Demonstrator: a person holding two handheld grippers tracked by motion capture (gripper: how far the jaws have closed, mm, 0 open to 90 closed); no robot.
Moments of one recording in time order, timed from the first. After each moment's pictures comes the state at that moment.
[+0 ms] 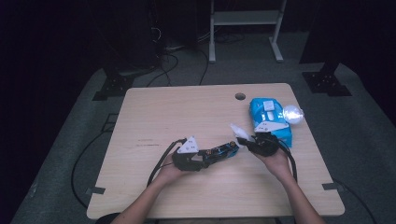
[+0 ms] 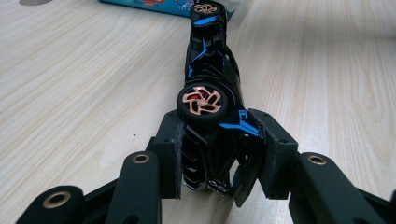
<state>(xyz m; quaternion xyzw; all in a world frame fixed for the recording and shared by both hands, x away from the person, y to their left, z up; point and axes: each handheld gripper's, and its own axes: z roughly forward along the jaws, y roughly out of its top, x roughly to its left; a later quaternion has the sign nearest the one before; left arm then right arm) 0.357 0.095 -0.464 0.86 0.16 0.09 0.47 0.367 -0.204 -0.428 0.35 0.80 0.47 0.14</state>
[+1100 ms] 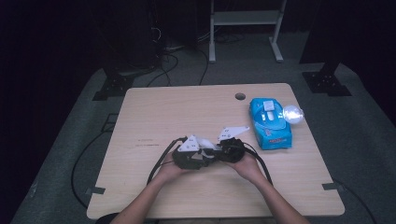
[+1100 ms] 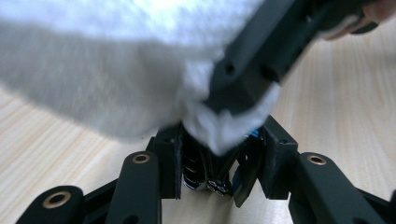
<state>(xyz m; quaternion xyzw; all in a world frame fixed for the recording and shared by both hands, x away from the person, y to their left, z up) 0.363 0.095 -0.462 0.87 0.15 0.09 0.47 0.358 -0.107 -0.426 0.25 0.84 0.47 0.08</state>
